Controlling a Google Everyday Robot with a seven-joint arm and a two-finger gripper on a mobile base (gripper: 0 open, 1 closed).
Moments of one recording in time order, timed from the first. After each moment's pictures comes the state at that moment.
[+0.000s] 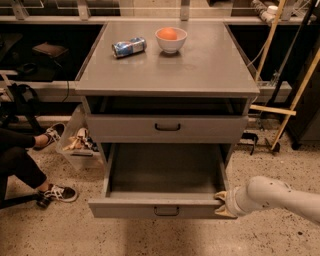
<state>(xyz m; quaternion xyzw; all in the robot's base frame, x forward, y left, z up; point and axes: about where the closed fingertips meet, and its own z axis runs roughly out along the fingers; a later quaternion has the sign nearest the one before) 0.509 -0.250 0.404 -0.65 0.73 0.04 0.21</state>
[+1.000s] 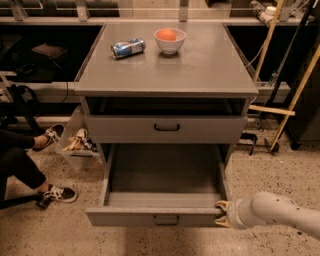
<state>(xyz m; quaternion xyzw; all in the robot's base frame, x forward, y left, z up) 0.473 -0.246 0.396 -0.64 0.73 0.05 0.23</state>
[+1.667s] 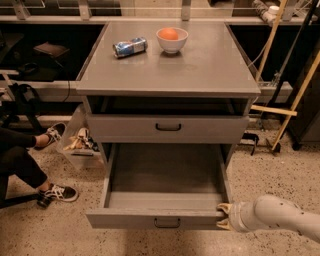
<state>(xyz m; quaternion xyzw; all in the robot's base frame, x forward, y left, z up) 0.464 -0.249 0.399 -0.63 0.74 0.05 0.23</state>
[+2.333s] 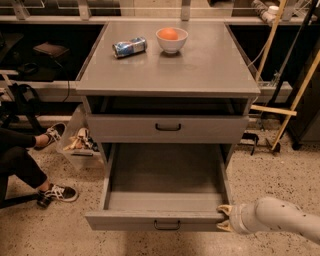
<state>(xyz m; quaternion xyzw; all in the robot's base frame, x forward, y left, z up) 0.458 -0.250 0.401 -0.63 0.74 0.05 0.23</state>
